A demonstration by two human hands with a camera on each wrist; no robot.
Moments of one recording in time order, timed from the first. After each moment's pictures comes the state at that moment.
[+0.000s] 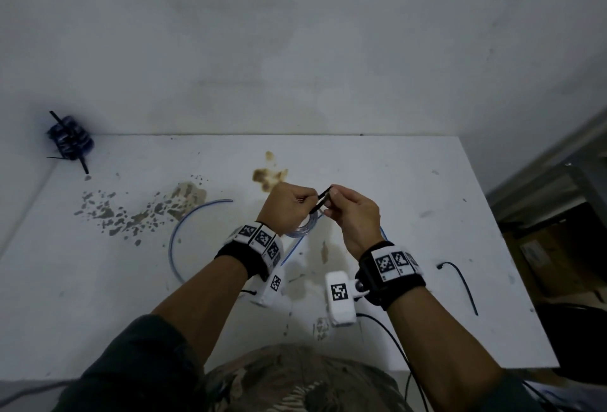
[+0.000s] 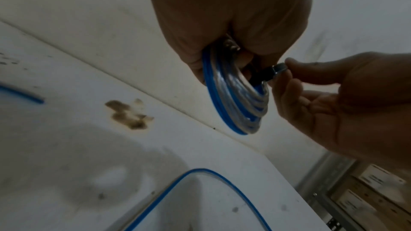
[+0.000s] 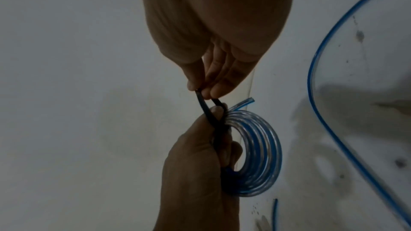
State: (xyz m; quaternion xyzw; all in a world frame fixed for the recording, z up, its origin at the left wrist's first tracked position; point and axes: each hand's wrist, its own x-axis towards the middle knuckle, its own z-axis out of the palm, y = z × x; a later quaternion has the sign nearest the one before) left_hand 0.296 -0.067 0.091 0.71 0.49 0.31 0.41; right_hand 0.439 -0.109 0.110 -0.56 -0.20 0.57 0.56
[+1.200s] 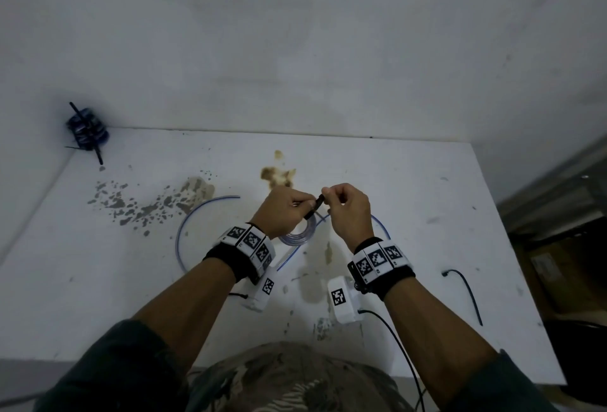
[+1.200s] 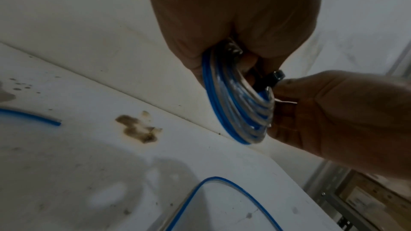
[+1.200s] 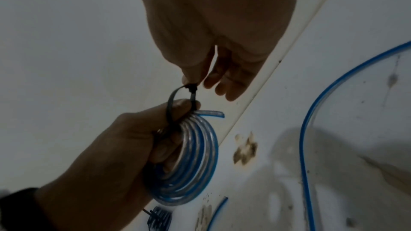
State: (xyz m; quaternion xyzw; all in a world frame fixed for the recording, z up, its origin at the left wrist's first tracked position) left_hand 0.278 -0.078 0.100 0.71 0.48 0.29 0.42; right_hand 0.431 -0.092 0.089 -0.65 -0.46 0.40 0.45
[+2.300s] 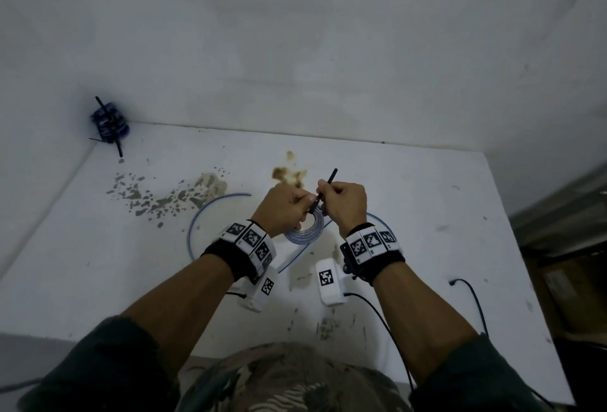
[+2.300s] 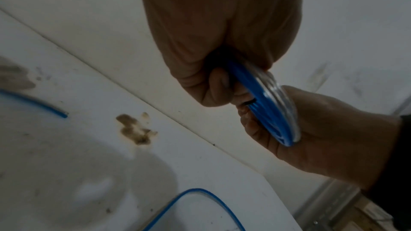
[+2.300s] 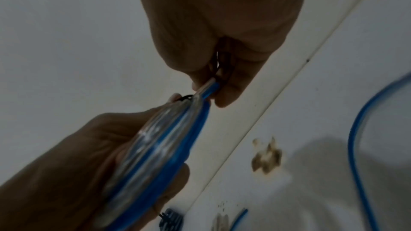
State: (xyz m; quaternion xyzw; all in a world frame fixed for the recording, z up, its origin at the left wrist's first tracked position) left_hand 0.267 -0.090 0.118 0.65 0.56 0.27 0.44; right_hand 0.409 -0.070 0.095 -0.67 -0.44 0.43 0.42
